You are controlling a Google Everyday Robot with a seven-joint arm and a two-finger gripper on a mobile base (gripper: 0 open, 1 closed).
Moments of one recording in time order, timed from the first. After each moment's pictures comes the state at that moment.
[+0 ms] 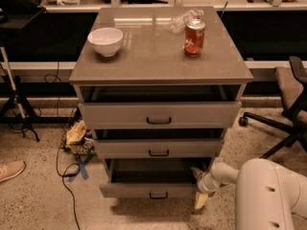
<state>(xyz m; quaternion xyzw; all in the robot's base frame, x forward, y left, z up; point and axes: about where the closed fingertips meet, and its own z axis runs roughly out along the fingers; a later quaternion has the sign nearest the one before) 0.577 -0.212 0.172 -0.70 0.68 0.08 0.22</state>
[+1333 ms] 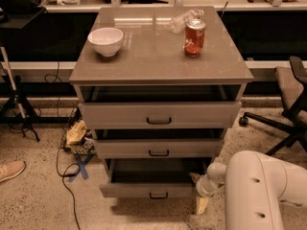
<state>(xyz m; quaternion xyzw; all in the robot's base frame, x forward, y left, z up) 0.549 -0.213 0.165 -0.72 0.67 0.09 0.16</state>
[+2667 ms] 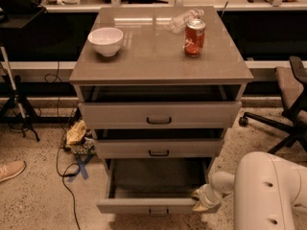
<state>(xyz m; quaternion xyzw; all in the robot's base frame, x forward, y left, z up) 0.505 -0.217 0.169 -0.71 0.68 0.11 0.15</state>
